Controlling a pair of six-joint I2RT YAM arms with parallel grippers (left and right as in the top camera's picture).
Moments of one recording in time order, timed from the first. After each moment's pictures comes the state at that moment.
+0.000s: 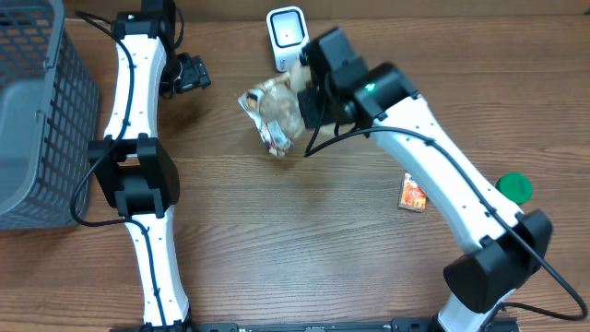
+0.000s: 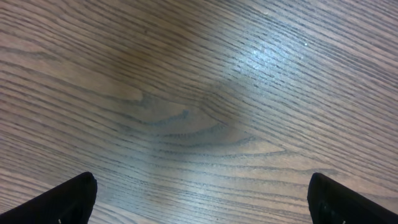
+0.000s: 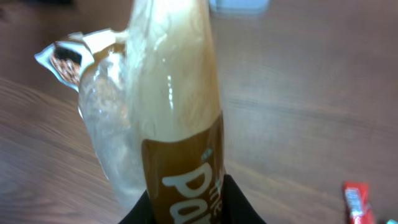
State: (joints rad) left arm 0.03 2.47 2.44 -1.38 -0.07 -0.39; right arm 0.57 1.86 1.95 -1.09 0.04 0.22
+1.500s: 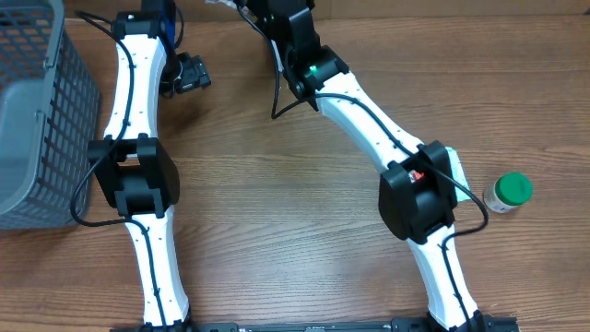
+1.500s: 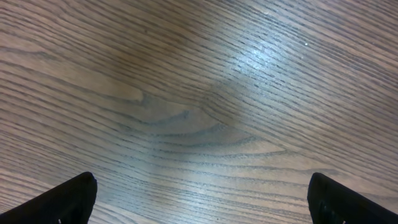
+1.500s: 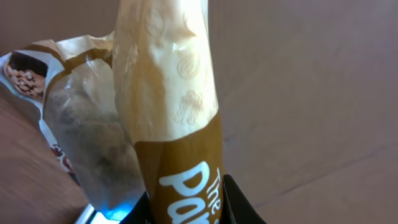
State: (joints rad) left arm 0.03 2.47 2.44 -1.38 -0.07 -0.39; right arm 0.54 2.38 2.16 0.07 0.35 -0.67
